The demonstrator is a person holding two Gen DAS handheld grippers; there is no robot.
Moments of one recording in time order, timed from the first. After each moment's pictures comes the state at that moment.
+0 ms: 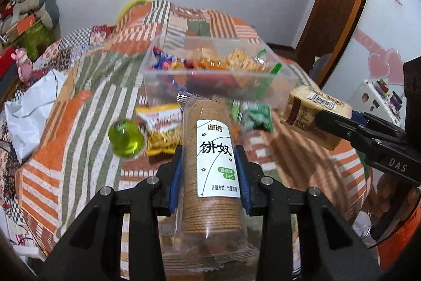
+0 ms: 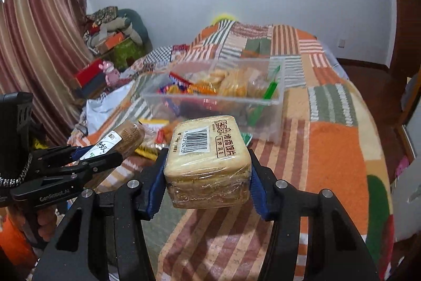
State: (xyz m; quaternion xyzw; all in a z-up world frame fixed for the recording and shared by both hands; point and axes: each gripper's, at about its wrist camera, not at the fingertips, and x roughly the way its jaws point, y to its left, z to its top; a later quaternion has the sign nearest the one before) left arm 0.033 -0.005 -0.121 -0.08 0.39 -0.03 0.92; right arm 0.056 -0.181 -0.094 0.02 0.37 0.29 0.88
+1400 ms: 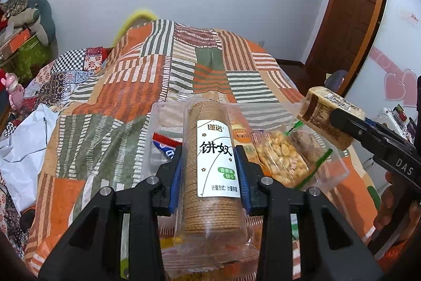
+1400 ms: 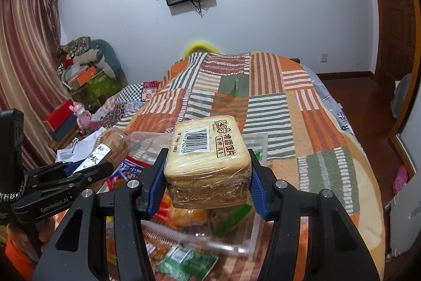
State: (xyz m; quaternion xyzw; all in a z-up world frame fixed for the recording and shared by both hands) left arm 0.203 0.041 -0.111 -0.08 0.37 -0.01 0.93; right arm 0.173 -0.166 -0.077 0.05 0.33 0.23 0.92
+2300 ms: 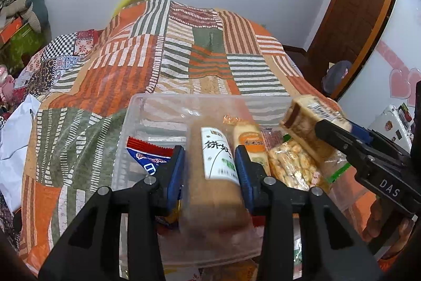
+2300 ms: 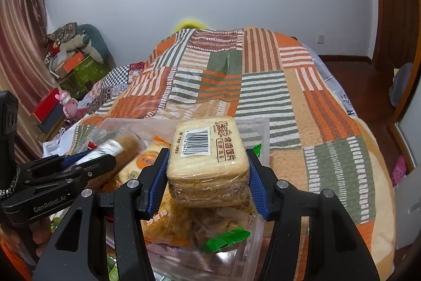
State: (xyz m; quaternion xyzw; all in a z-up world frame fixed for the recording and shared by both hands) left arm 0.248 0.035 -0.138 -0.09 0.42 -0.02 0.91; right arm 0.204 -0.158 -0.106 0.03 0.38 0.21 0.90
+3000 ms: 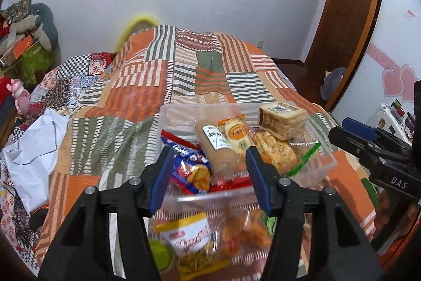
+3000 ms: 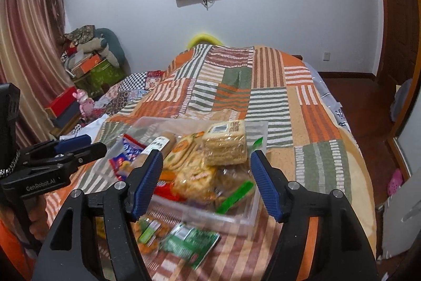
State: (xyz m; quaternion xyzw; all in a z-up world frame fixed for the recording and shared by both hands) left arm 0.165 0.040 -0.084 -0.06 0.37 -0.01 0.93; right arm 0.151 -0.170 -0.069 0.02 0.35 0.24 0.91
